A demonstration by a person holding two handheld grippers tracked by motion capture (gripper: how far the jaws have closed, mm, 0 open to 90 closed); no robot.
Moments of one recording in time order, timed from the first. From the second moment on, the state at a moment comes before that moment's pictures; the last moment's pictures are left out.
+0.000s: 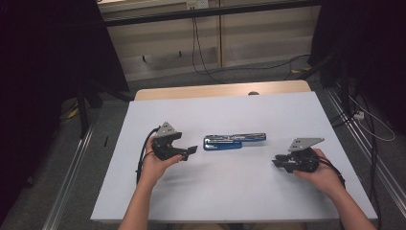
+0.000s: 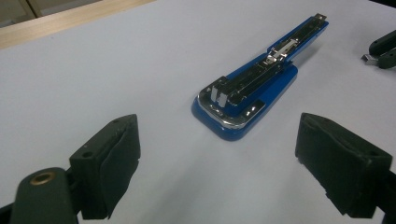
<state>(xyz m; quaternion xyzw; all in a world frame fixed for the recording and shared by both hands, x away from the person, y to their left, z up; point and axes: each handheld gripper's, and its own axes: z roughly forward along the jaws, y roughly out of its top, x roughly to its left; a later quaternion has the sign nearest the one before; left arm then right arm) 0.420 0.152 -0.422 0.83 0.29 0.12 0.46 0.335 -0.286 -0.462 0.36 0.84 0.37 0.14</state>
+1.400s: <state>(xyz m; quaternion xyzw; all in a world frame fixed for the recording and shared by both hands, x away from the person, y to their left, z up) 0.425 0.157 -0.425 0.82 0.31 0.10 0.47 0.354 -0.269 -0.427 0.34 0.83 0.42 0.15</state>
